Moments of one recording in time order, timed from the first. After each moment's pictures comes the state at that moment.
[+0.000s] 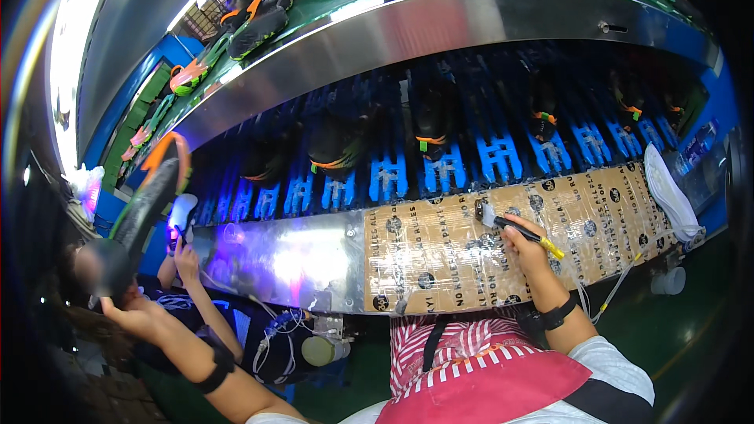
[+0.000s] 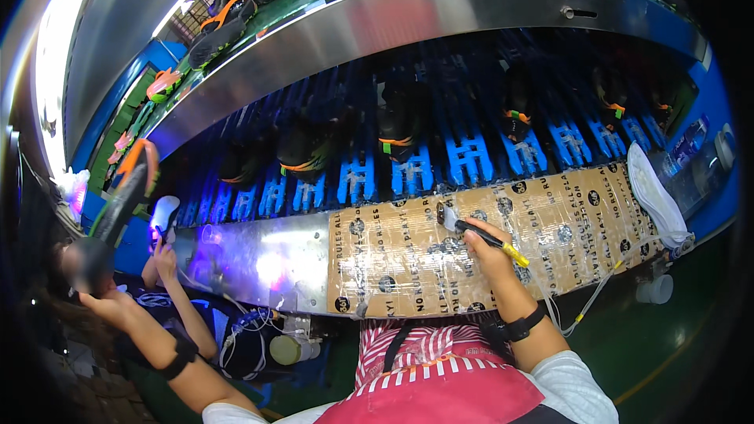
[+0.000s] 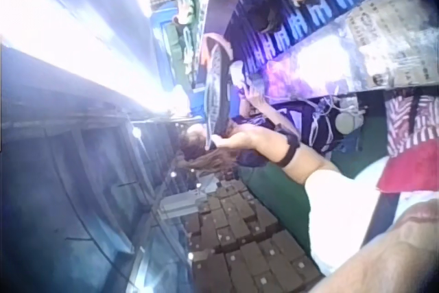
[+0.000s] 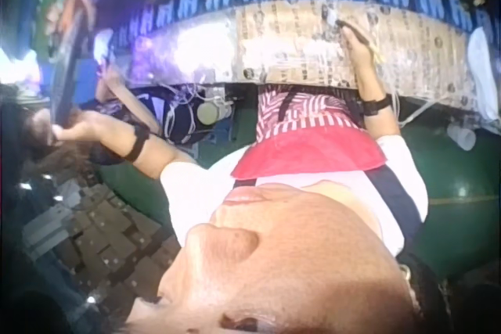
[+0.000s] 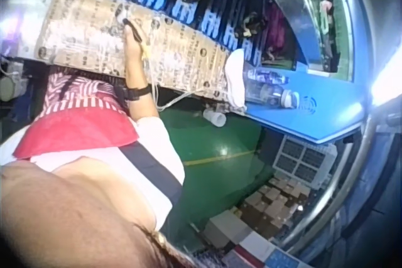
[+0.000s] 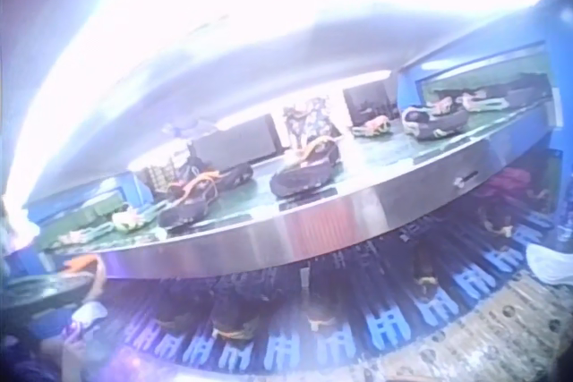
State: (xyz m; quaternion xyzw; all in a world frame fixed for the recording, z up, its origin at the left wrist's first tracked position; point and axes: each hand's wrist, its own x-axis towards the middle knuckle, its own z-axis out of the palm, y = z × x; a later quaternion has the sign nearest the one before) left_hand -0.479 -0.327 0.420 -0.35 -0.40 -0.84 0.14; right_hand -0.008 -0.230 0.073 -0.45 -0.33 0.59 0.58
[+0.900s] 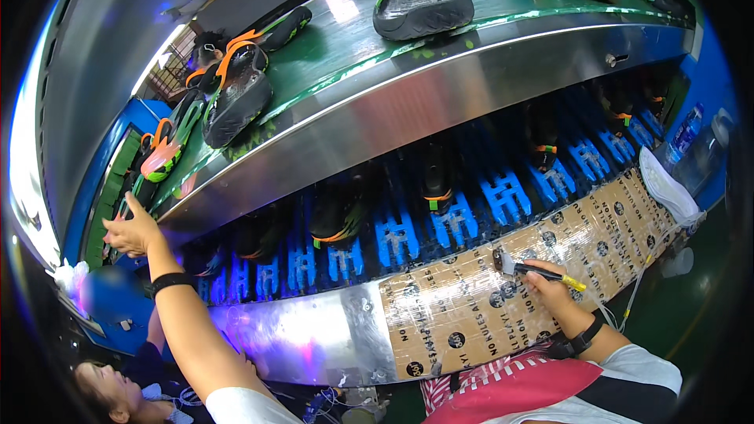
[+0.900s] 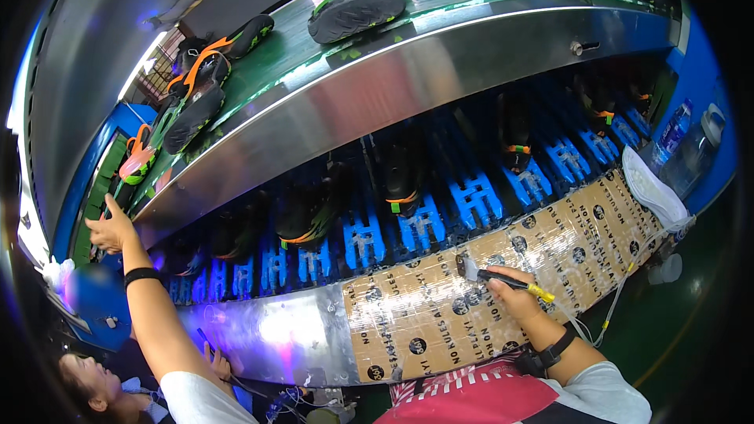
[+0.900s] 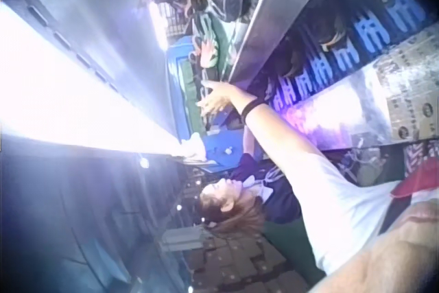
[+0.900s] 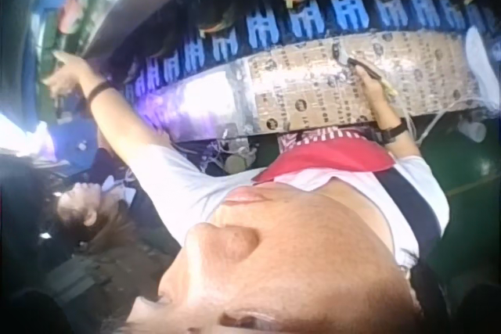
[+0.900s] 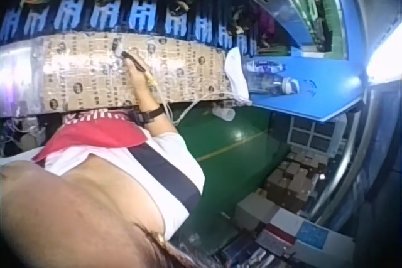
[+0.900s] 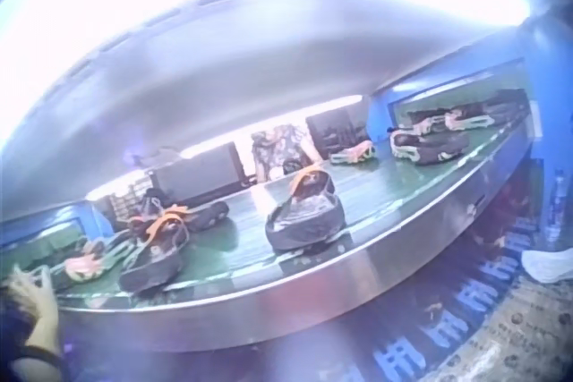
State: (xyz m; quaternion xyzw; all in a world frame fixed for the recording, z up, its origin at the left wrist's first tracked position) left_hand -0.596 -0.010 0.436 -0.15 -0.75 -0.37 0.53; right_hand -0.013 -0.228 0.078 -0.50 -0.32 0.57 0.57
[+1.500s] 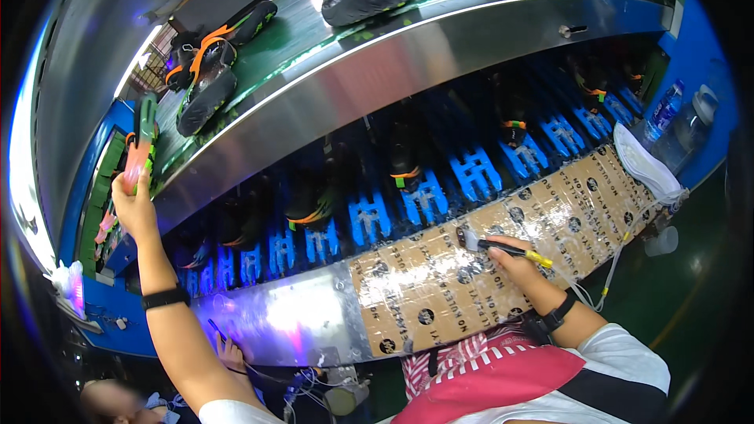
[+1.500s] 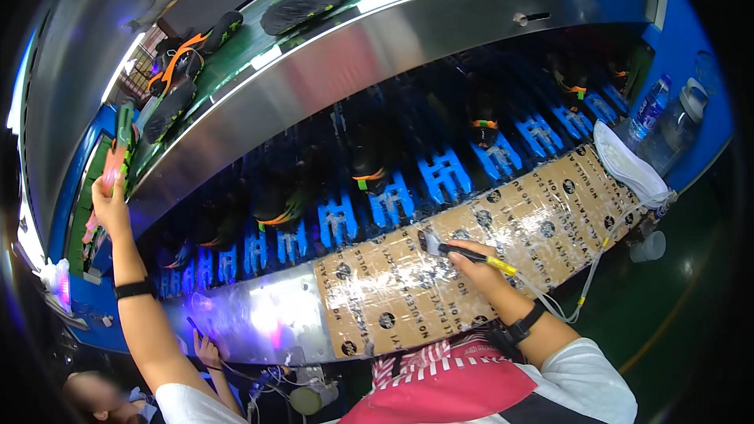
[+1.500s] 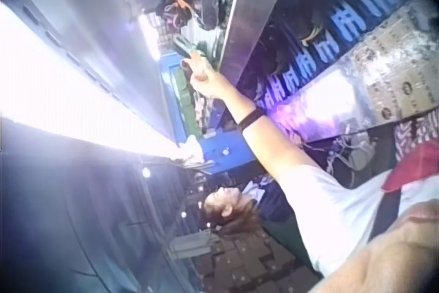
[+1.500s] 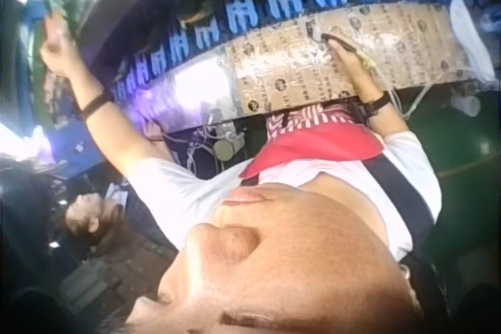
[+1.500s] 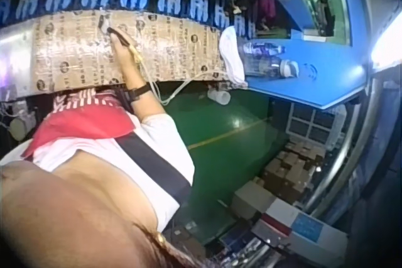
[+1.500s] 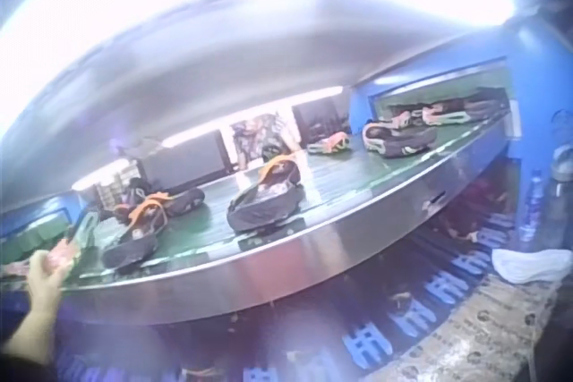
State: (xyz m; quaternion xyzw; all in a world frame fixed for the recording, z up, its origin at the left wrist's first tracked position) left_hand -0.516 -0.032 0.444 -0.59 -0.61 -0.40 0.34; right_hand -0.010 -0.226 0.077 -0.51 -0.36 0.57 0.53
